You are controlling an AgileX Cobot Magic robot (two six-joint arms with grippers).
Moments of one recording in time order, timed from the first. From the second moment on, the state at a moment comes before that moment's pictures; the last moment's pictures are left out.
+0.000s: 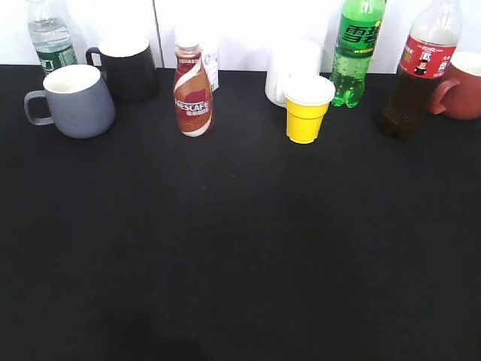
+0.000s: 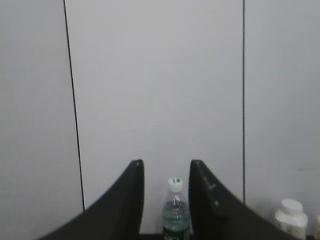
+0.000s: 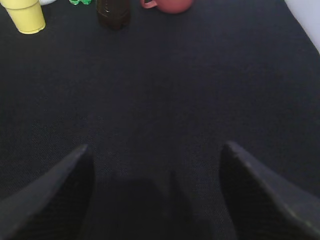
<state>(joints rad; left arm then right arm) 0.01 0.45 -0.56 -0.08 -0.04 0.08 -0.07 -0.01 -0.51 0.03 1.04 -0.05</state>
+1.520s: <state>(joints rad) 0.01 1.96 -0.56 0.08 -1.21 -0.04 -0.07 -0.01 -0.51 0.03 1.04 -0.05</state>
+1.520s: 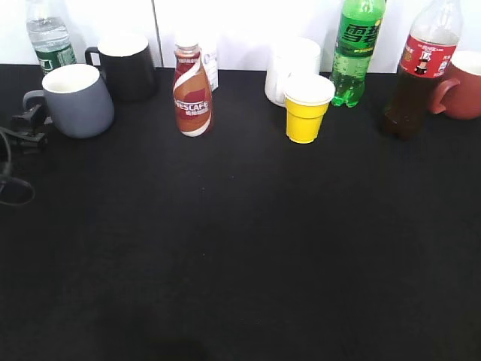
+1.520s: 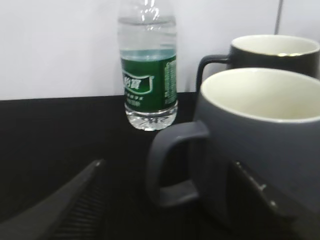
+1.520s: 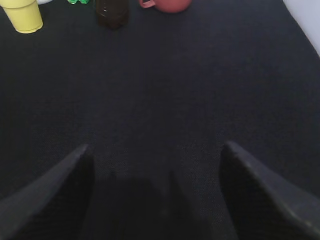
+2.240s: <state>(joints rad) 0.03 2.03 -0.71 0.10 -1.20 -0.04 -0.07 -0.01 -0.51 0.02 1.04 -0.05</state>
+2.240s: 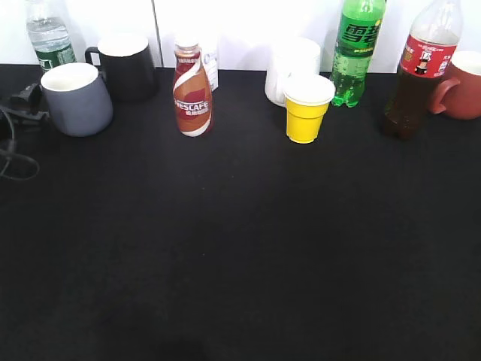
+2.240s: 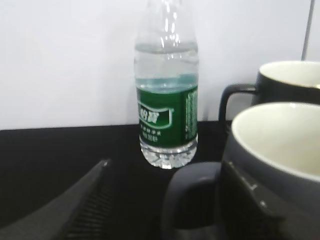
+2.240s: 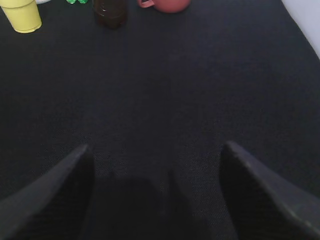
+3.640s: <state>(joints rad) 0.04 2.20 -0.88 0.11 -1.17 -0.04 -0.07 -0.01 -0.51 0.02 1.04 -0.05</state>
